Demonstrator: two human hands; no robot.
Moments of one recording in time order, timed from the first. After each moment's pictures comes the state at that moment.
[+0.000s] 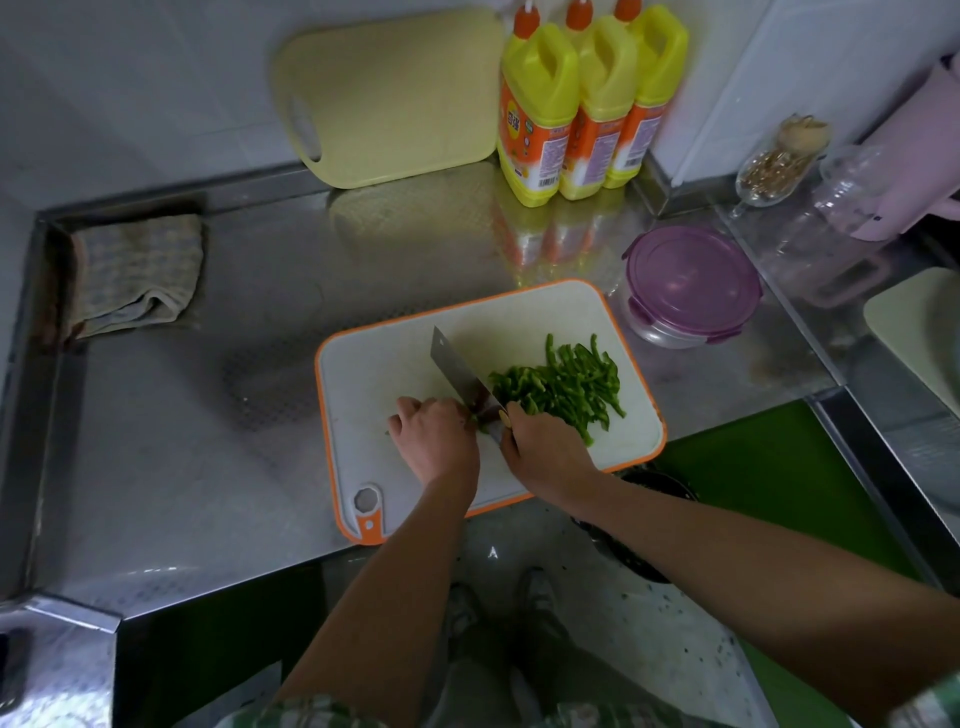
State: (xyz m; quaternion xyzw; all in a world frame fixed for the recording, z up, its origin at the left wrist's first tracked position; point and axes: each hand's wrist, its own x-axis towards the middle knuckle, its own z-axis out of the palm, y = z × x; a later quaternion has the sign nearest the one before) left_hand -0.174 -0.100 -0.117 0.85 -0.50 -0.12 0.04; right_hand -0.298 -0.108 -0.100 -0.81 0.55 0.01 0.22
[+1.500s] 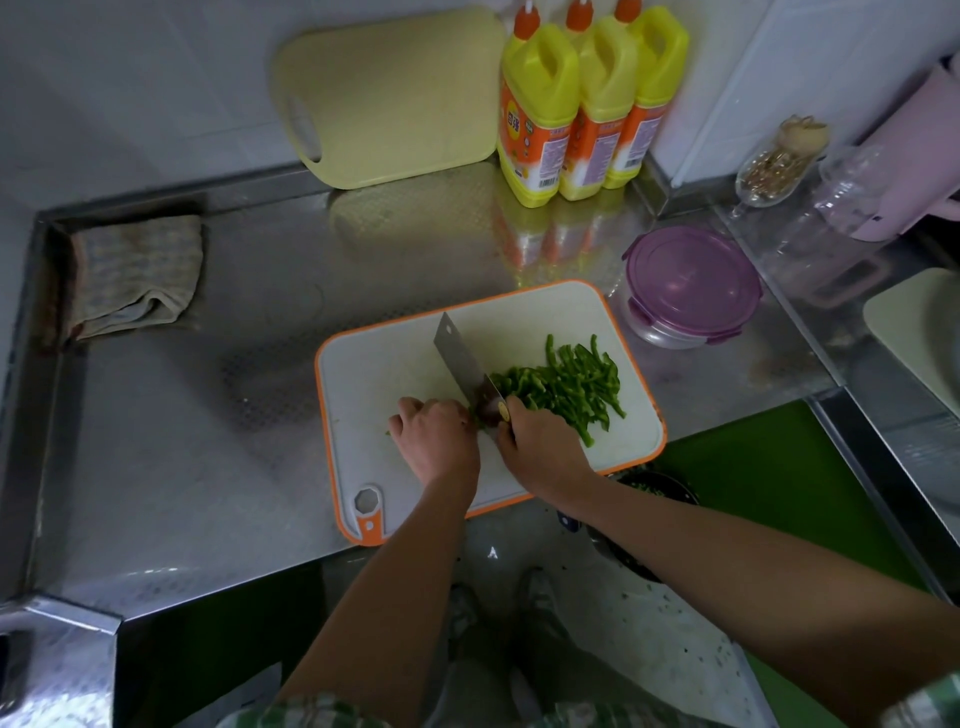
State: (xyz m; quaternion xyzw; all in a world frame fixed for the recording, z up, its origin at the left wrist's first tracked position) left_hand -0.174 -0.101 -0.117 0.86 -0.50 -0.13 0.06; right_hand -0.293 -0.108 -0.102 -0.78 0.57 -0.06 0.23
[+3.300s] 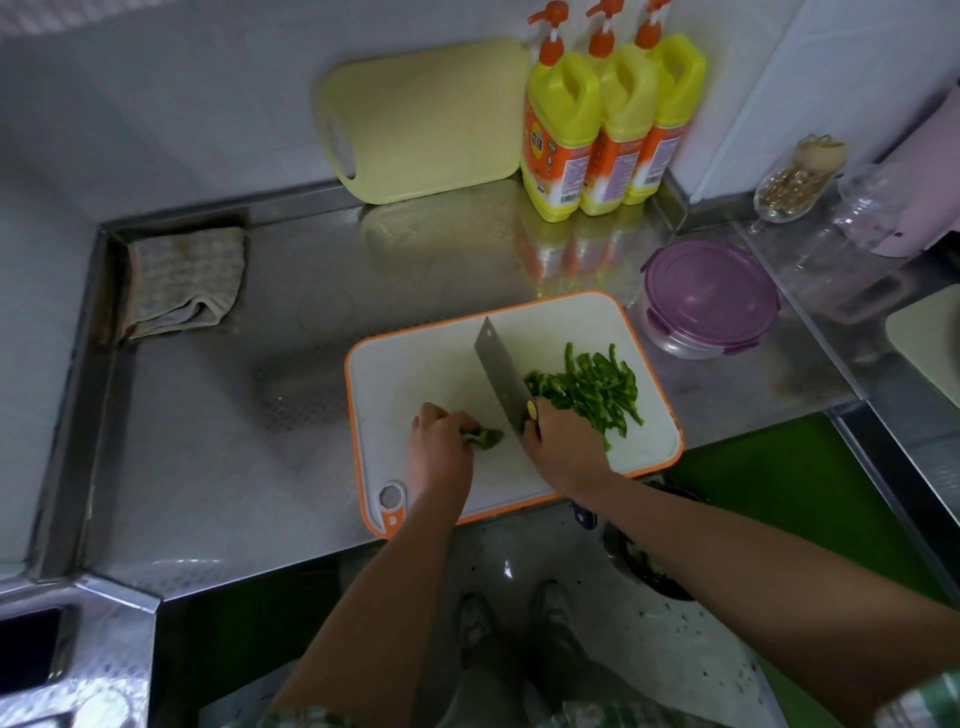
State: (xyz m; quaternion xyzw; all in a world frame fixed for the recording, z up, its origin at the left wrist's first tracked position) left_hand -0.144 -0.078 -0.121 0.80 -0.53 -0.24 0.16; right_hand -0.297 -0.111 -0.102 -0.77 0.60 -0.04 0.24
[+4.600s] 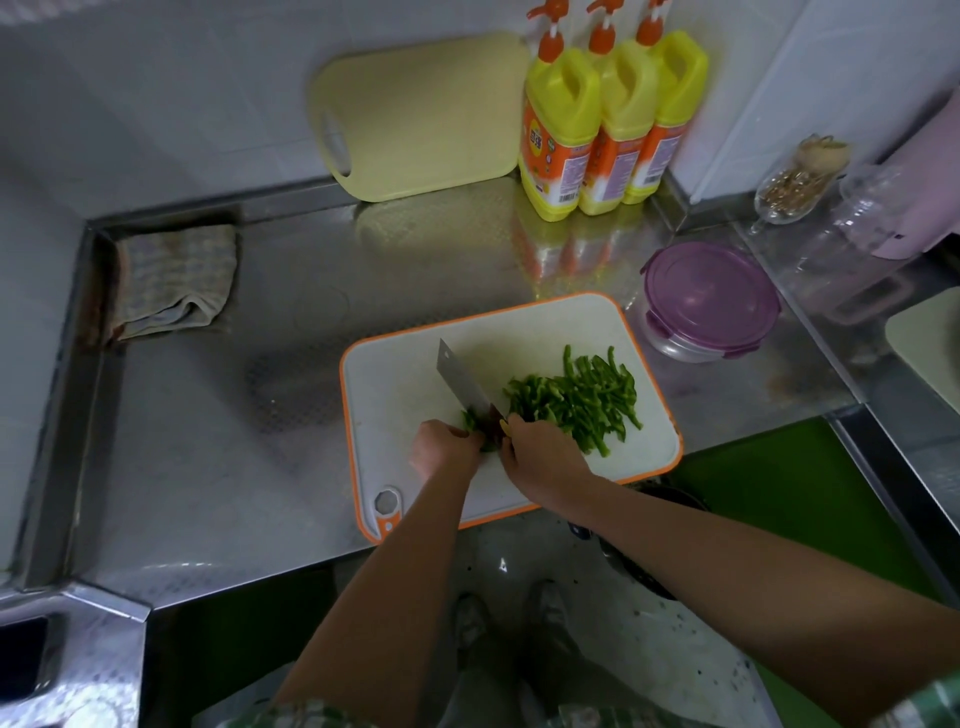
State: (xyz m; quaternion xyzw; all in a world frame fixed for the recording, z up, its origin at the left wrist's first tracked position) left_hand -0.153 -0.103 -0.122 0.85 -0.28 -0.40 0.18; right_hand -0.276 -0.109 -0.098 -0.79 0.56 0.03 0.26
